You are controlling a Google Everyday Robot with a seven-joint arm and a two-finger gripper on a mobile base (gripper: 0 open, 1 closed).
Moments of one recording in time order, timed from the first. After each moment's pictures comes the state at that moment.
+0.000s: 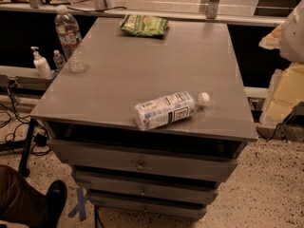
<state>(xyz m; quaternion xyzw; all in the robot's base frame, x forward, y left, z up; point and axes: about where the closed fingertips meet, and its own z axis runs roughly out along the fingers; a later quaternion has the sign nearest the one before) 0.438 -0.217 0.977 -0.60 0.78 -0.03 0.16</state>
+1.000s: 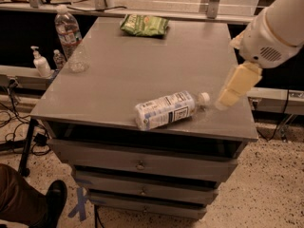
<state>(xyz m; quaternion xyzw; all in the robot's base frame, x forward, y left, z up) 0.503 -0.176 0.943 -0.57 0.79 0.01 0.24</state>
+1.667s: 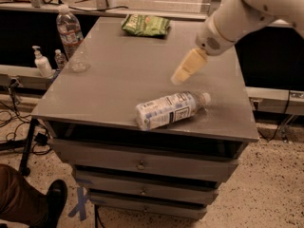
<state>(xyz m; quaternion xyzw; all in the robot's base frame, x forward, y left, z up) 0.623 -0.109 0.905 -0.51 0.80 0.08 0.30</state>
